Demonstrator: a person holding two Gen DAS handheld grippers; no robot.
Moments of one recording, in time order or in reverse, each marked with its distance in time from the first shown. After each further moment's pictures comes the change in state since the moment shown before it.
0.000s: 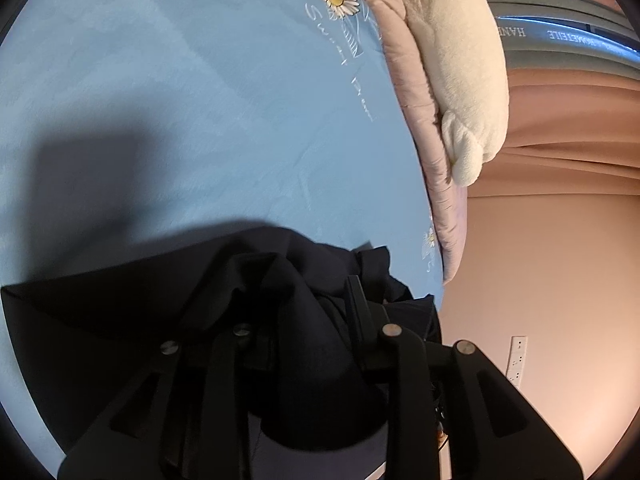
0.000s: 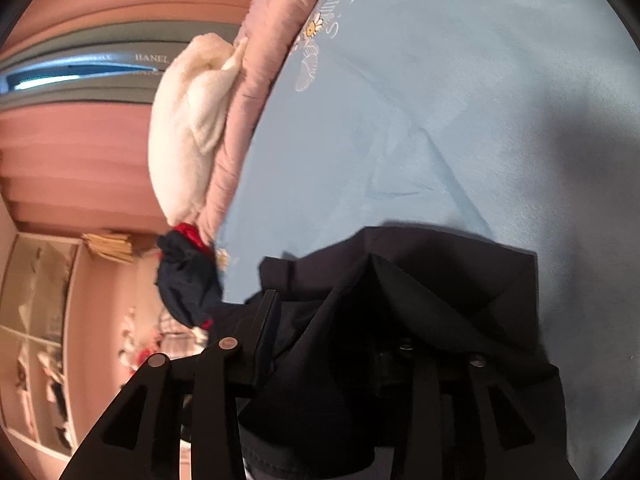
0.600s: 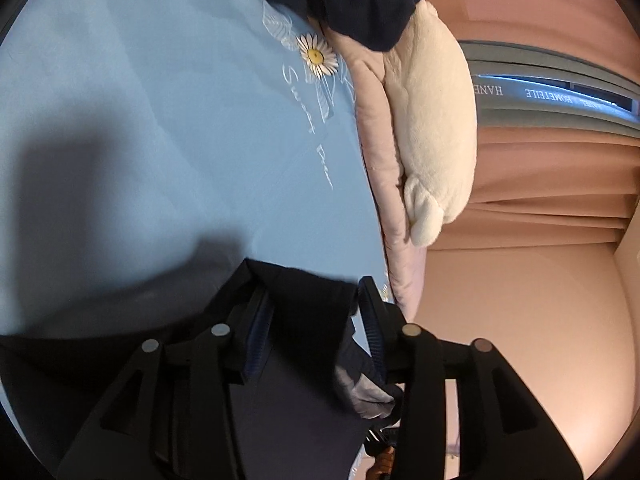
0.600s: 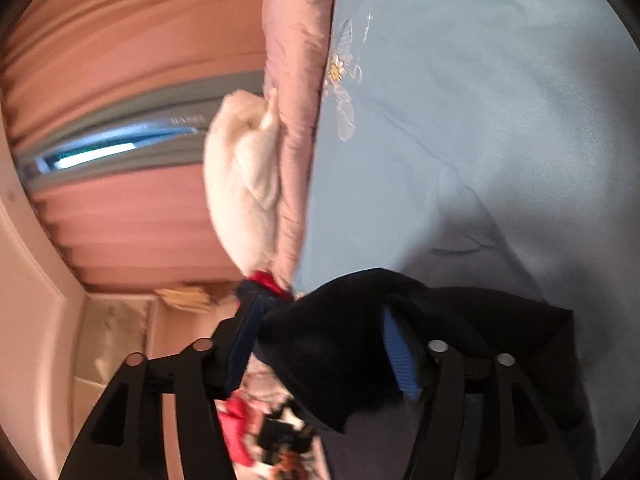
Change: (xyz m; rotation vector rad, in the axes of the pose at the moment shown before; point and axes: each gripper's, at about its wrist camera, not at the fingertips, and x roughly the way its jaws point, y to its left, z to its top) left arm -0.014 -0.007 0.027 -0.101 -0.171 -0.141; right arm -0.011 -0.004 0.027 0.191 -0.113 0.295
